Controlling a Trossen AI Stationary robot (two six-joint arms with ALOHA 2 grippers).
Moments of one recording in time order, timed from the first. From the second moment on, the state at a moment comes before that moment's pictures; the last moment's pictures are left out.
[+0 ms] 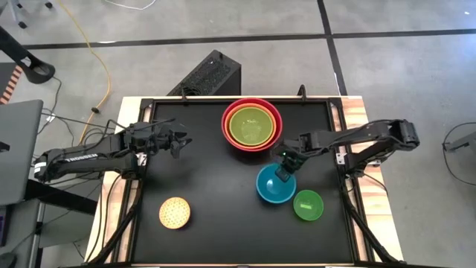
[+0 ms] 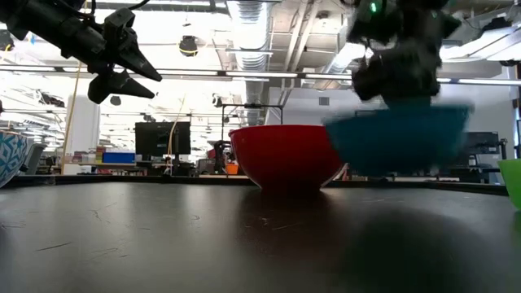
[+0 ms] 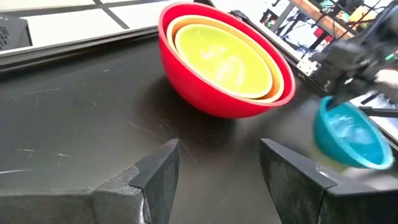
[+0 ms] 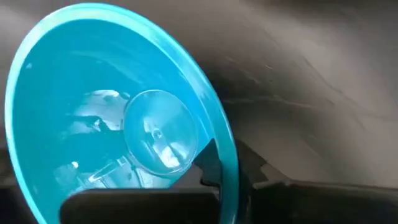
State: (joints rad) left arm 0.29 0.54 0.44 -0.23 -0.15 -0.54; right arm -0.04 1.33 0.88 -0.70 -0.19 0.70
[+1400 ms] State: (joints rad) left arm 0.29 0.54 0.44 -0.26 -0.14 -0.48; right arm -0.54 1.67 1.30 -0.59 -0.01 0.58
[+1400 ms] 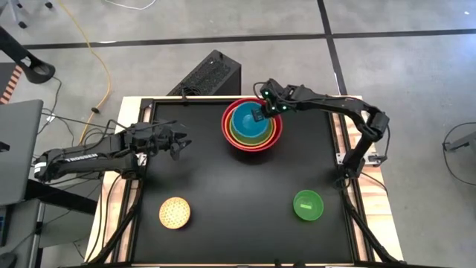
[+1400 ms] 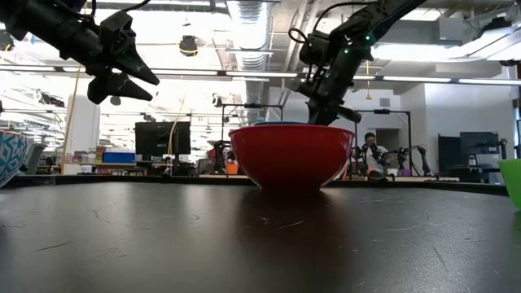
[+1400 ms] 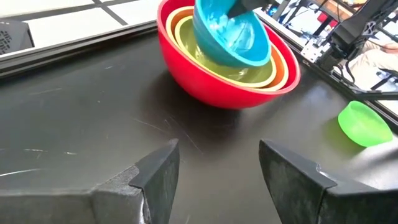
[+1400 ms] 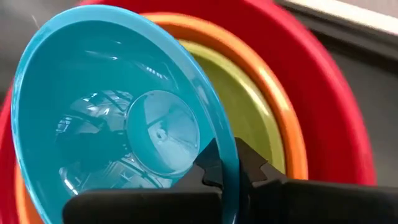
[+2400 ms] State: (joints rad) left arm 0.29 0.54 0.44 -0.26 -0.10 -0.49; right arm -0.50 1.72 1.30 -0.62 0.08 0.65
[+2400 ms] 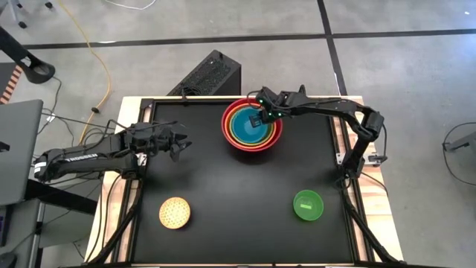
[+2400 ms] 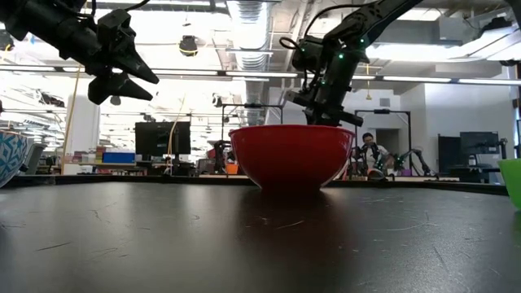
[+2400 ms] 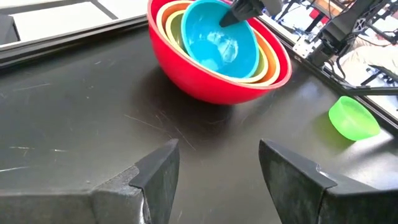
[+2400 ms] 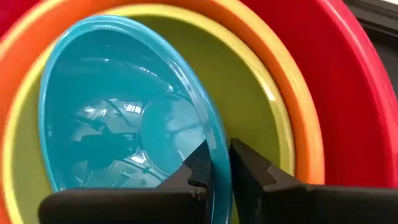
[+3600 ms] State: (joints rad) left arm 0.29 0.54 0.44 -0.26 -0.09 -0.48; right arm -0.49 1.72 1.41 -0.77 0.07 0.57
